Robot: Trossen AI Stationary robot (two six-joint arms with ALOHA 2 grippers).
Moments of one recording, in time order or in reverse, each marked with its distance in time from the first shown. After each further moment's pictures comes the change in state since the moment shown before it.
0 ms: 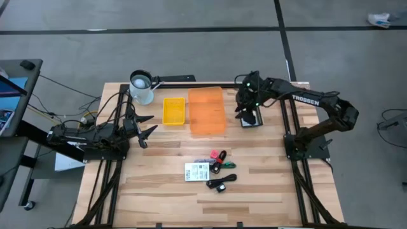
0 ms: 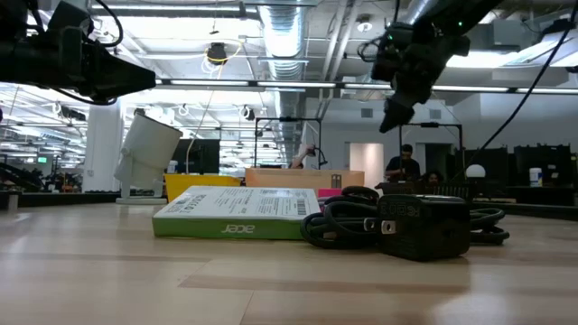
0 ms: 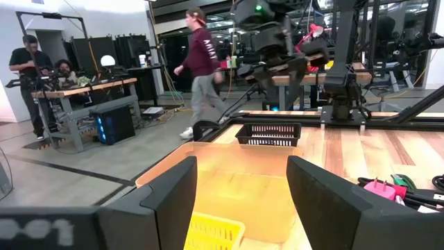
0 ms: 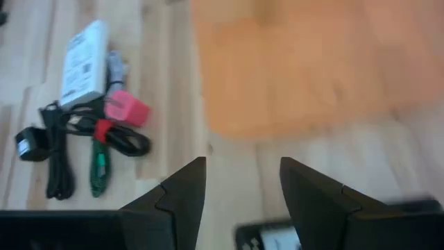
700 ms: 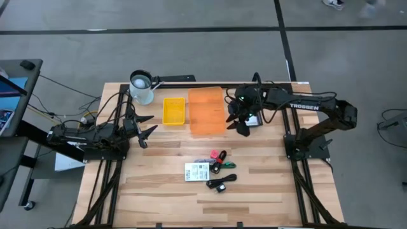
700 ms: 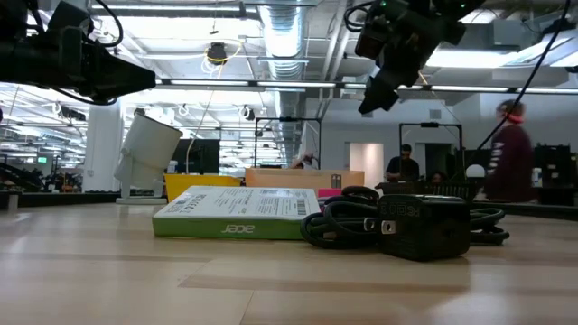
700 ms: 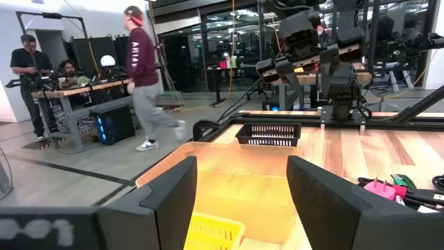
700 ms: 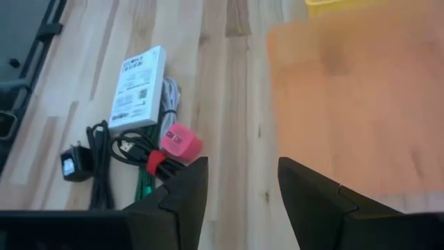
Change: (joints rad) left arm 0.000 0.000 0.000 0.000 0.000 0.000; right arm 0.217 0.000 0.000 0.139 0.042 0.167
